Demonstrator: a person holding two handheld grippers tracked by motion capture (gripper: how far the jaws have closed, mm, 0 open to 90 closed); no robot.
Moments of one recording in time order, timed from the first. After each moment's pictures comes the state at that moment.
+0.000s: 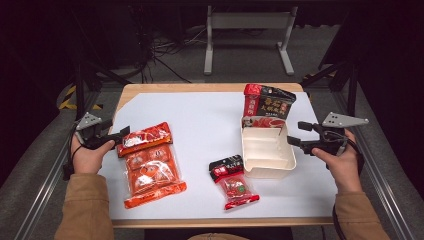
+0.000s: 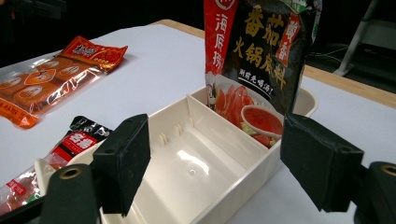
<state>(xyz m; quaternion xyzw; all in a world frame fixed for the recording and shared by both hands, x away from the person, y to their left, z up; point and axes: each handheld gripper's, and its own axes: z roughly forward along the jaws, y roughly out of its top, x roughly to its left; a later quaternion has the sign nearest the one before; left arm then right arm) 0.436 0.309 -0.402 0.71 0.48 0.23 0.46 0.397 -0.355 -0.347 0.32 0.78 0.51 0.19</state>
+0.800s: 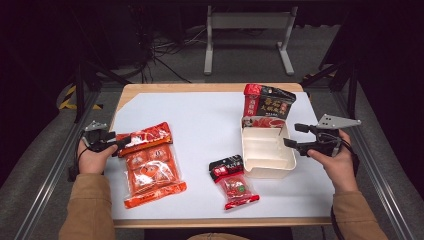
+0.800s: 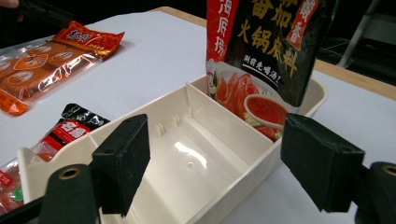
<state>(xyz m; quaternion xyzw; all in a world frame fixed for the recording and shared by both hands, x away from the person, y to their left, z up) 0.450 0.316 -0.444 0.72 0.54 0.17 0.41 0.401 -0.348 -0.356 0.32 0.79 0.49 0.19</state>
